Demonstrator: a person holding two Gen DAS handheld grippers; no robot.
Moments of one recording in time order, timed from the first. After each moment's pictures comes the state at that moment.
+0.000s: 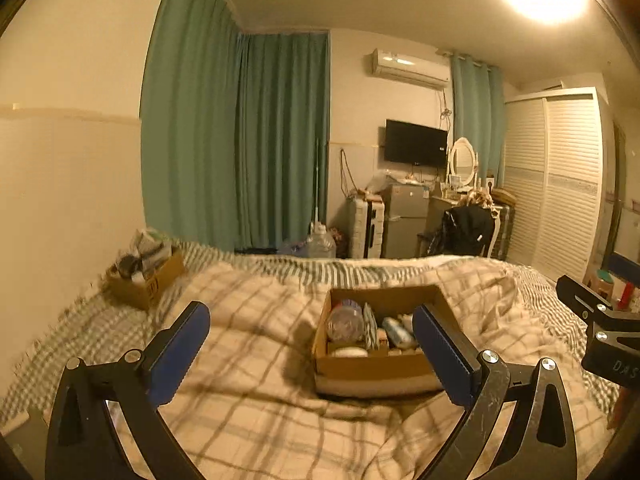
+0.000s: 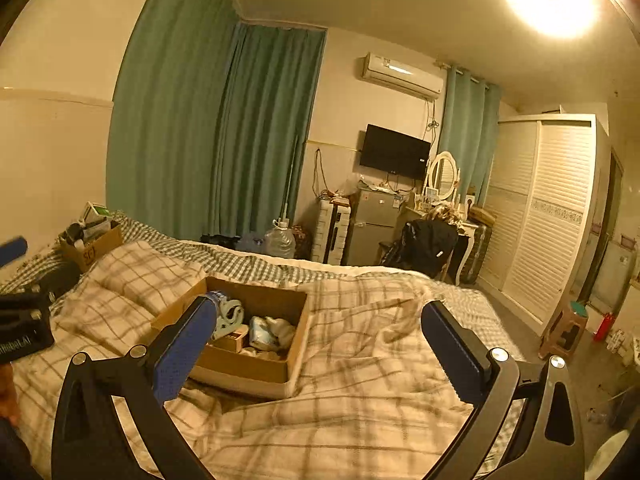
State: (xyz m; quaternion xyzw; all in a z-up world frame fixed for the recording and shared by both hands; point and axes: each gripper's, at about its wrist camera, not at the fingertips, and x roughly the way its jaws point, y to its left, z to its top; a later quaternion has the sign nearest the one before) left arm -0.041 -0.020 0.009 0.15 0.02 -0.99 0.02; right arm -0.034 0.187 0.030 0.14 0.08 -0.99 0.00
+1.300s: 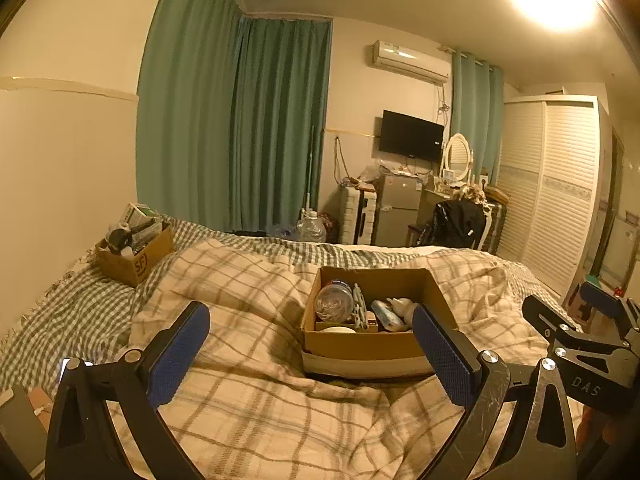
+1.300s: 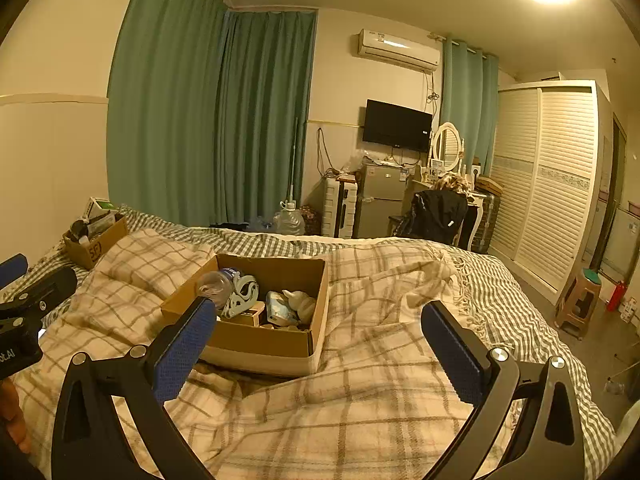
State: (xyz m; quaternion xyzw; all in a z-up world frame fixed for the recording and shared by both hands) left arm -0.028 -0.020 0.001 0.17 0.04 -0.98 0.01; right arm -0.043 0.188 0.000 0.17 0.05 -0.98 0.01
